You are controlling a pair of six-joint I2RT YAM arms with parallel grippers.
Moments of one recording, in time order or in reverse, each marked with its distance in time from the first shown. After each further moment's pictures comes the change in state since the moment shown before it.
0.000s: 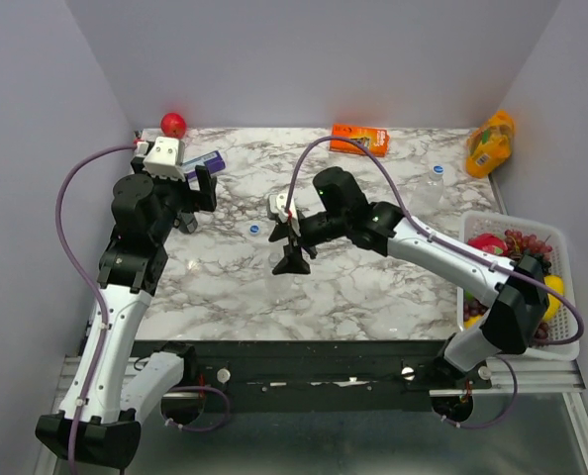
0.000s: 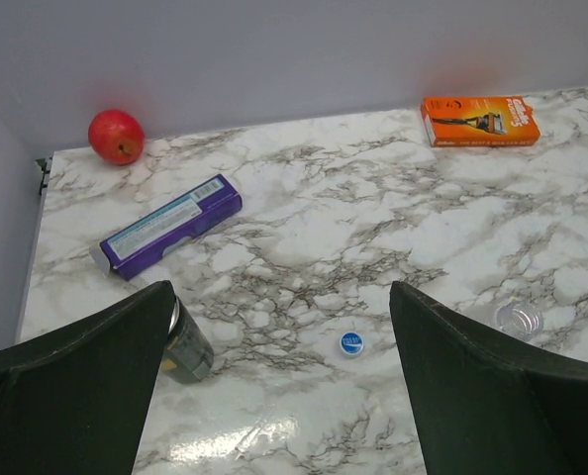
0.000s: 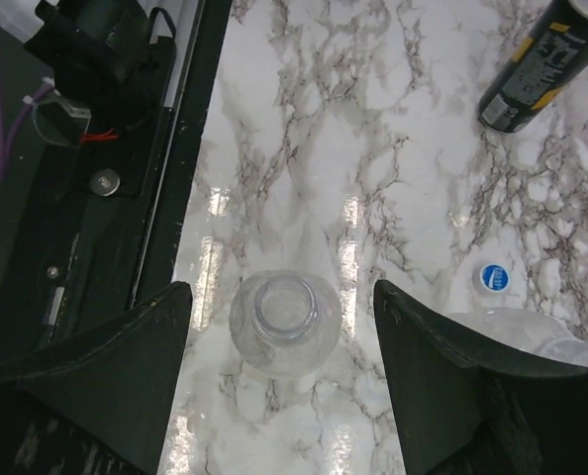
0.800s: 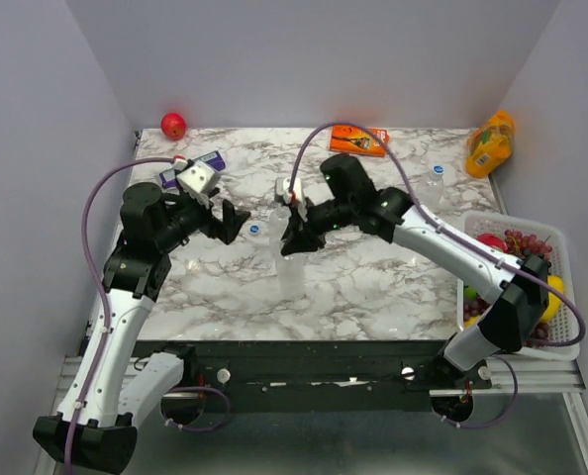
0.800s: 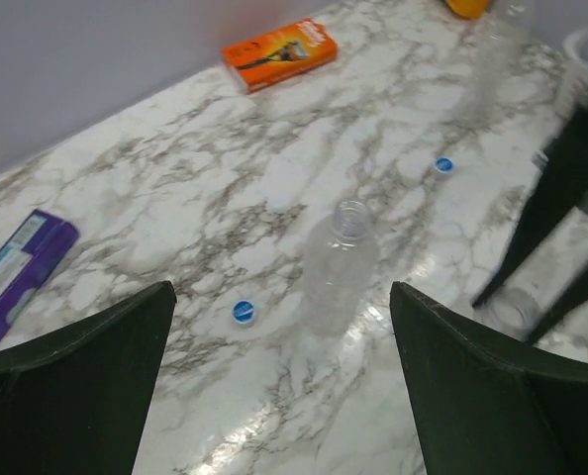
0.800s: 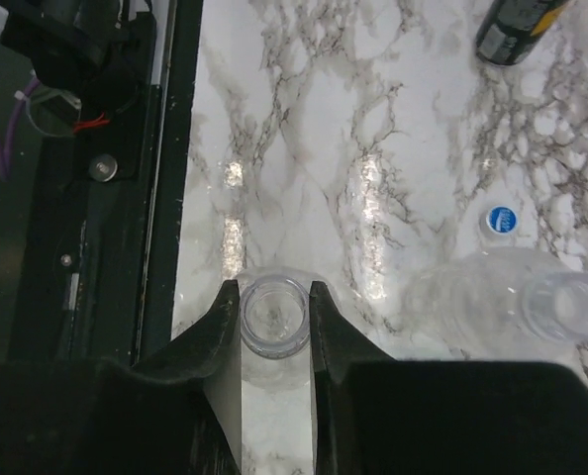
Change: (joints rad) left arm 0.001 -0.040 -0.065 -0.044 0.435 0.114; right arm -0.030 0.032 0.071 -0.134 0.049 0.043
